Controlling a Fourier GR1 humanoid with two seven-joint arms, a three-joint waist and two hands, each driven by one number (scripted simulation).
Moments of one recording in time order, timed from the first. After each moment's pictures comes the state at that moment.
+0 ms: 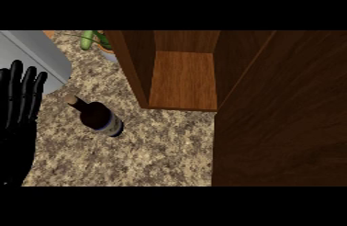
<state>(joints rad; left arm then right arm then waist) -0.01 0.14 0.01 -2.10 0.00 0.01 -0.03 0.00 -0.11 0.00 -2.10 -0.01 -0.03 -0.01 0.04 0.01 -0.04</state>
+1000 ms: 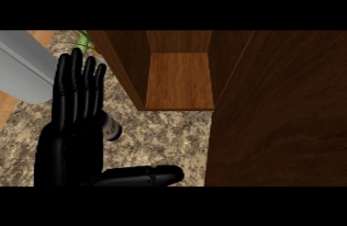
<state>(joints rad) -0.21 0.00 -0.42 -2.11 -0.19 0.53 0.25 0.12 -0.14 0.14 -2.40 -0.18 0.09 0.28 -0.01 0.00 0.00</state>
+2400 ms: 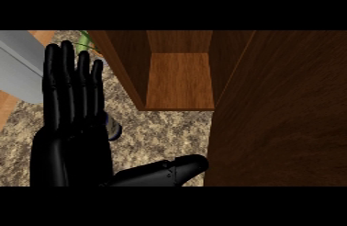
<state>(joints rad) -0.39 0.00 -0.52 -2.14 -0.48 0.81 0.64 -0.03 -0.12 0.12 -2.43 -0.16 0.04 0.48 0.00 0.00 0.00</state>
